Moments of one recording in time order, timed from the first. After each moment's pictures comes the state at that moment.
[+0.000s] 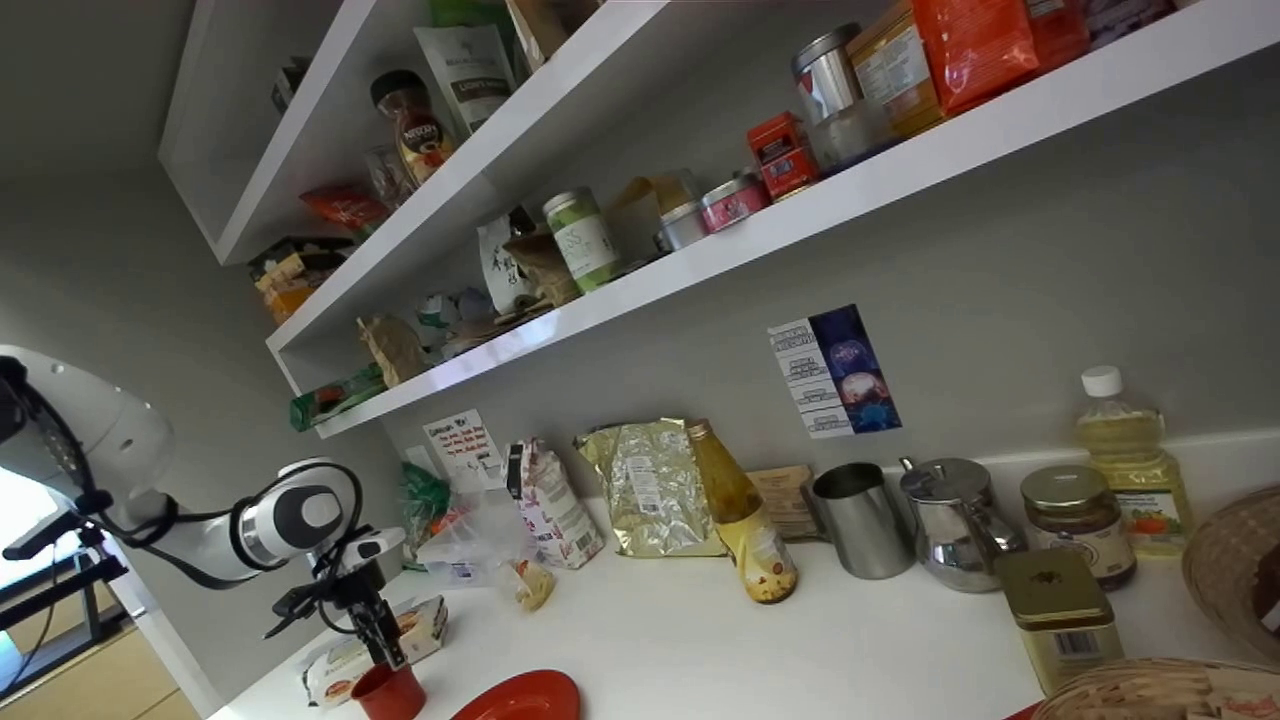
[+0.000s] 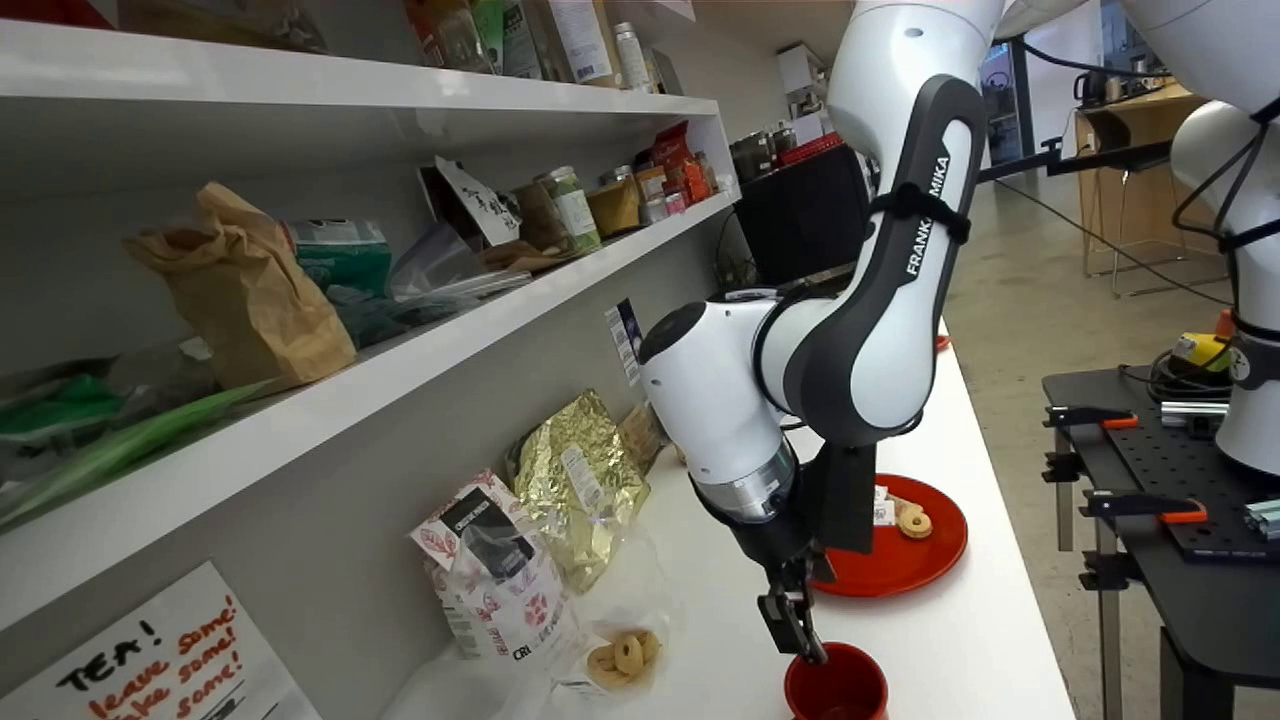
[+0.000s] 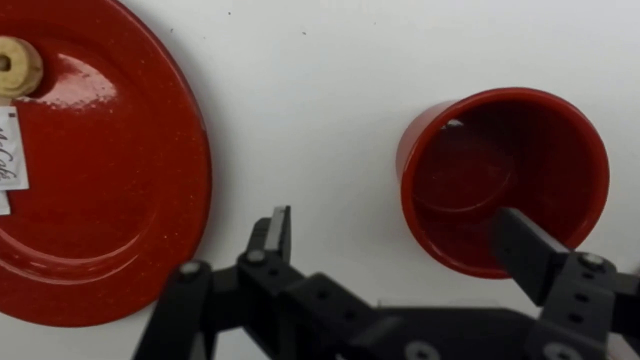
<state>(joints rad) 0.40 0.55 0.20 -1.92 -0.17 2.30 0.72</state>
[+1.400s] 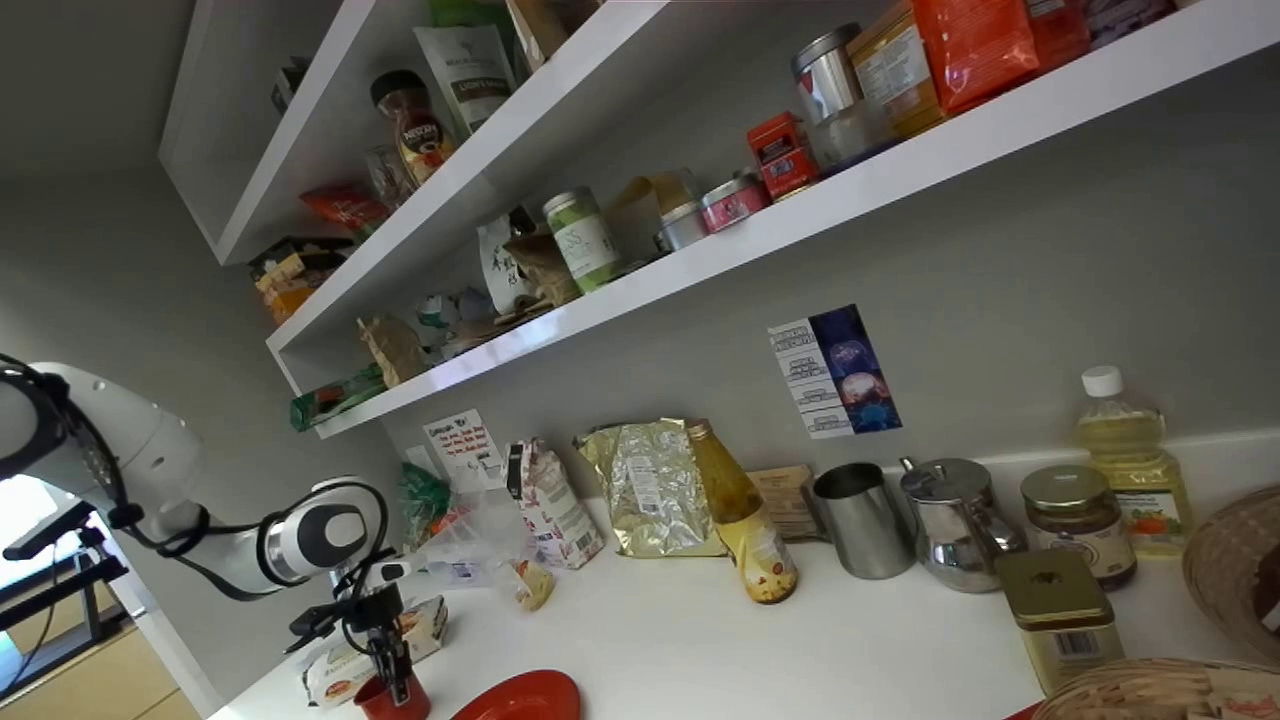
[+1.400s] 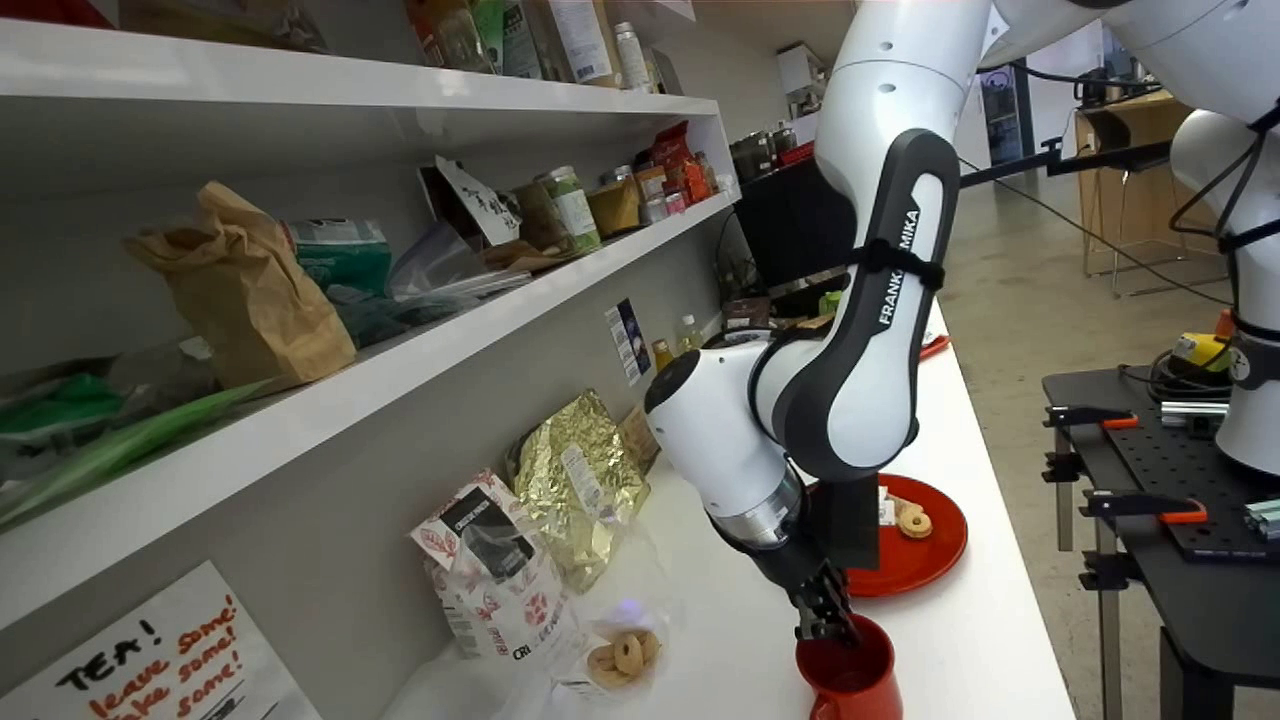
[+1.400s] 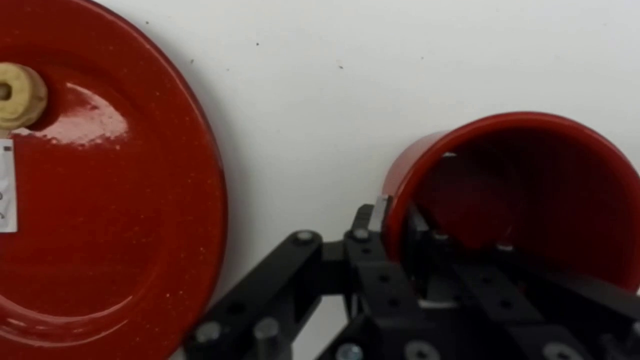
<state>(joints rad) 0.41 0.63 0.16 -1.89 -0.11 2.25 0.63</state>
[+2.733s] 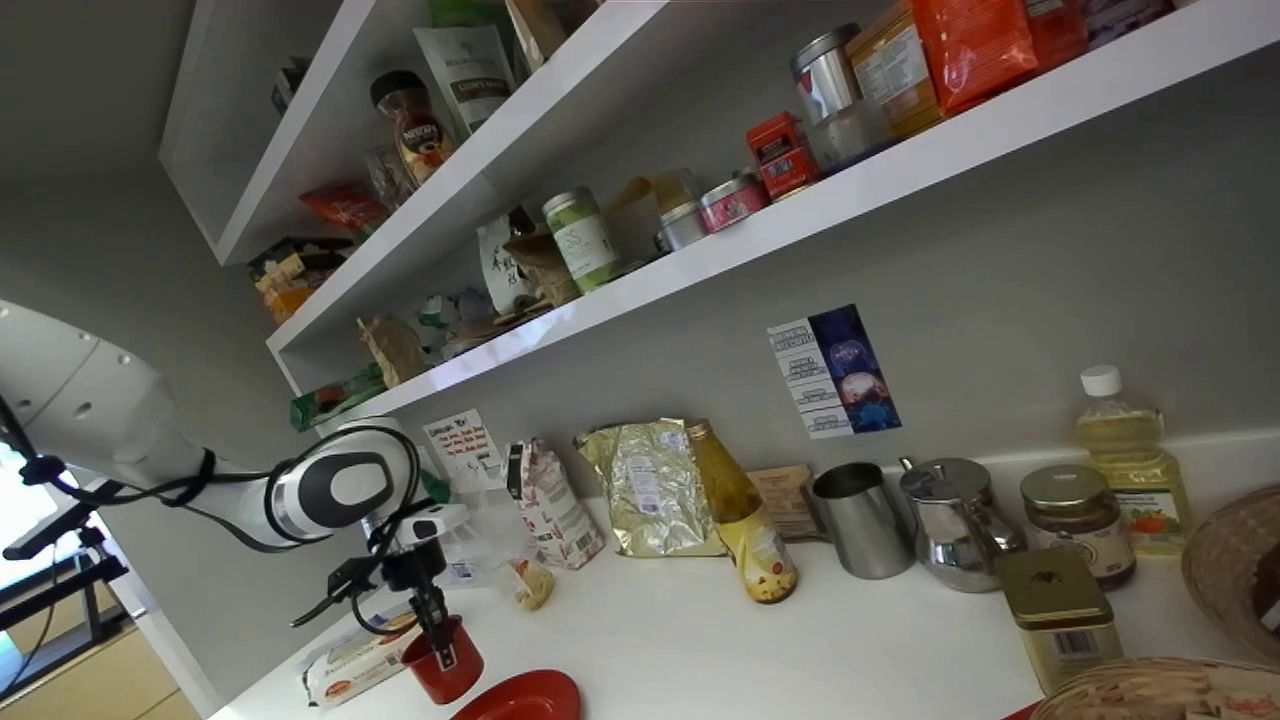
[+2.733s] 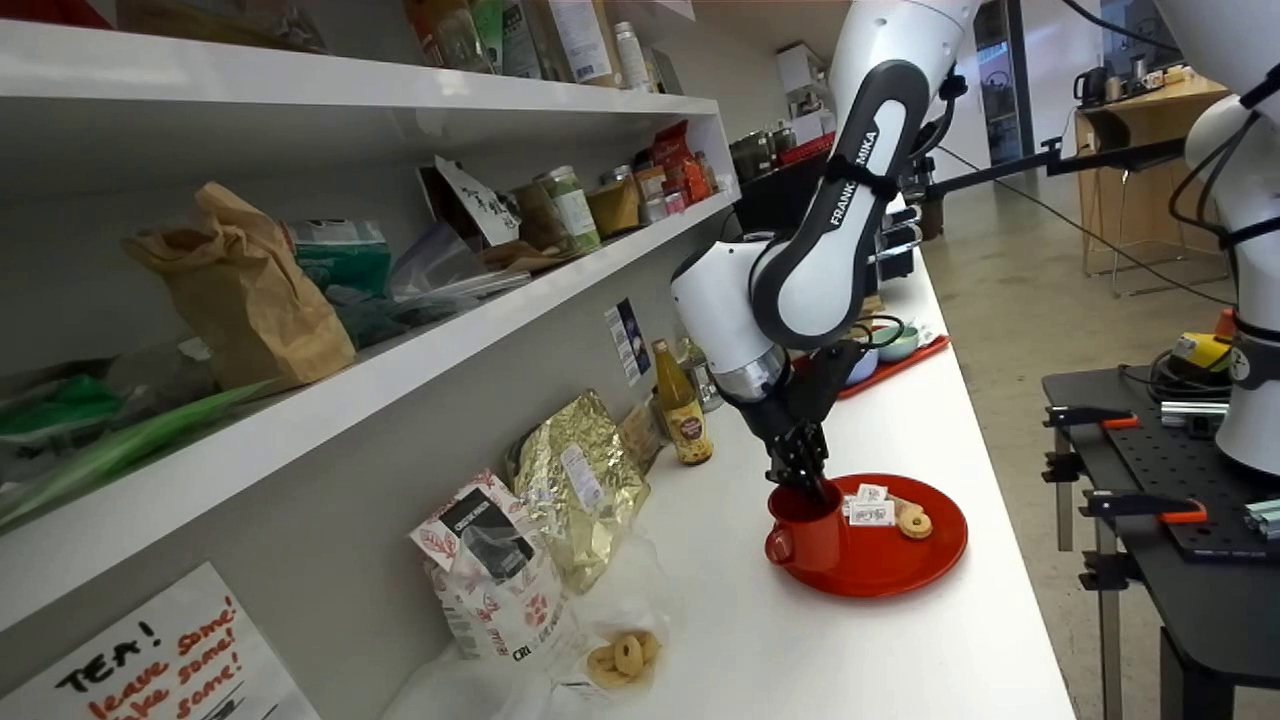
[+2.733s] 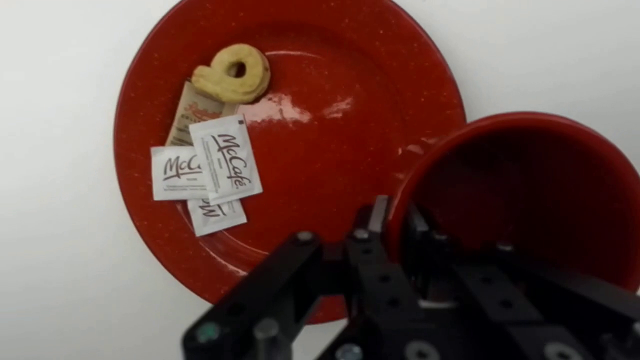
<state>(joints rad) 0.21 0.38 0.07 -2.10 -0.06 2.29 0.58</state>
